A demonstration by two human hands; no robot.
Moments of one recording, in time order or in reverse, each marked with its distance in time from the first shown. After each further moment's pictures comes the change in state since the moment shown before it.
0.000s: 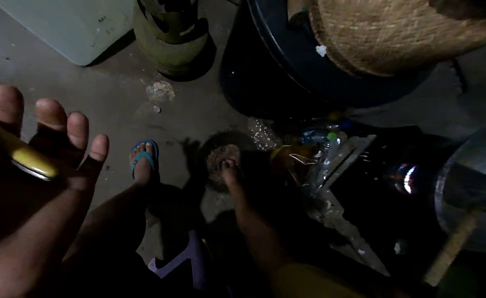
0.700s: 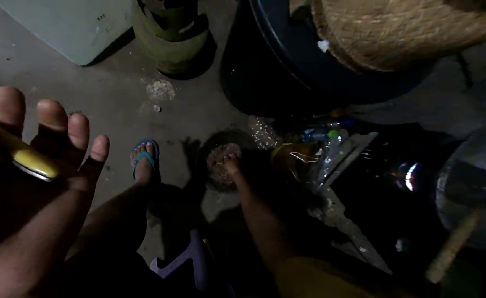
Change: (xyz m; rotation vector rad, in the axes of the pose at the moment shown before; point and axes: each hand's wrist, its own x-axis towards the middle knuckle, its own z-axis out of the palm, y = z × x) left_hand -0.001 0.001 0.004 -0.022 -0.023 -0.054; right_hand 0.018 -0.019 -0.021 0.100 -0.056 0.048
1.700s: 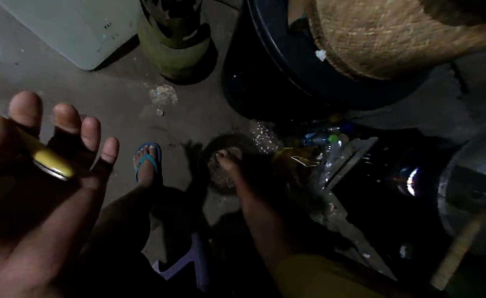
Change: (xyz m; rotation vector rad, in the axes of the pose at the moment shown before) left_hand -0.003 0.004 -0.001 -0.074 -0.035 -0.003; right_hand 0.006 -0.031 0.000 -0.268 -0.092 -0.185
